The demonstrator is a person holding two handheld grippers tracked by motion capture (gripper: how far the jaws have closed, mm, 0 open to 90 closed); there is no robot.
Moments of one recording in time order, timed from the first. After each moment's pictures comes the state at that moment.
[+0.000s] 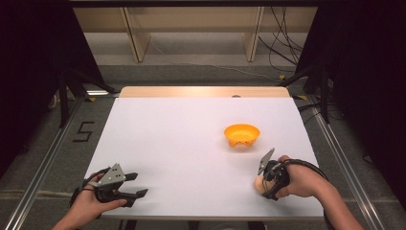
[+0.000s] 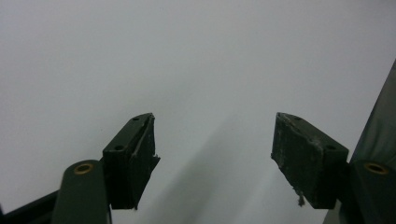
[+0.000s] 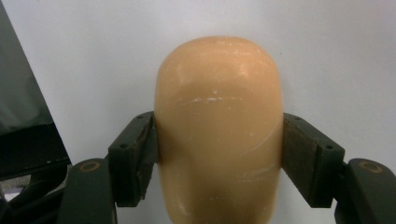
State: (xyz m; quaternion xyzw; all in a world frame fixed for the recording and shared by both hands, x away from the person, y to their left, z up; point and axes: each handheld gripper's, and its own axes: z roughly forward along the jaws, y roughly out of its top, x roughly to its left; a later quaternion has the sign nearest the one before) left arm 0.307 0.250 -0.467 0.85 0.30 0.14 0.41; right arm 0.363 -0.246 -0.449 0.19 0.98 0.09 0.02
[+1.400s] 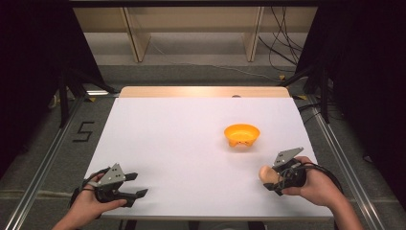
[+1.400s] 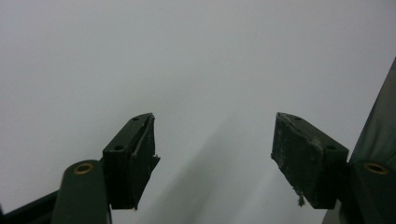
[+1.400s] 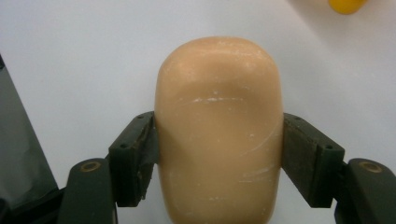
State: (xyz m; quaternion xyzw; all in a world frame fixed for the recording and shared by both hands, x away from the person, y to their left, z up) left arm 0.307 0.249 -0.467 0.85 0.30 0.15 0.41; right arm 0.351 -0.282 -0.440 0.28 0.93 0.24 0.08
